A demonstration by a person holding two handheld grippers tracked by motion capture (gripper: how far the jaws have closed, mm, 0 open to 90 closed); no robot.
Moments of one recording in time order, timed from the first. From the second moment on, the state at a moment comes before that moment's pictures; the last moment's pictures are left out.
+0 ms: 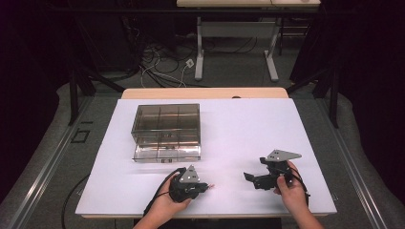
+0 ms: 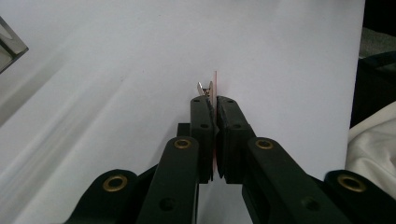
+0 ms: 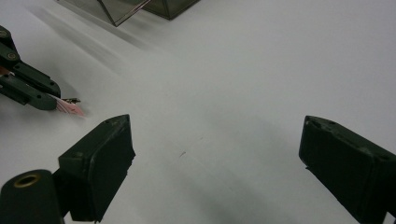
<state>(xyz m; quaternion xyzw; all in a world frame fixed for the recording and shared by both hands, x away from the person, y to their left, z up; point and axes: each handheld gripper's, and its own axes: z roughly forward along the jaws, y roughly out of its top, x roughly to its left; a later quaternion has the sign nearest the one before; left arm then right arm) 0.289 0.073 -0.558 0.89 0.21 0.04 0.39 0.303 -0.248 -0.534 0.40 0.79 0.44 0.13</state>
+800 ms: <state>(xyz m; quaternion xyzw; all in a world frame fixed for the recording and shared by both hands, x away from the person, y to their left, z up) 0.289 0.094 -0.542 0.86 0.28 0.08 0.41 0.303 -0.249 -0.535 0.39 0.80 0.44 0.14</state>
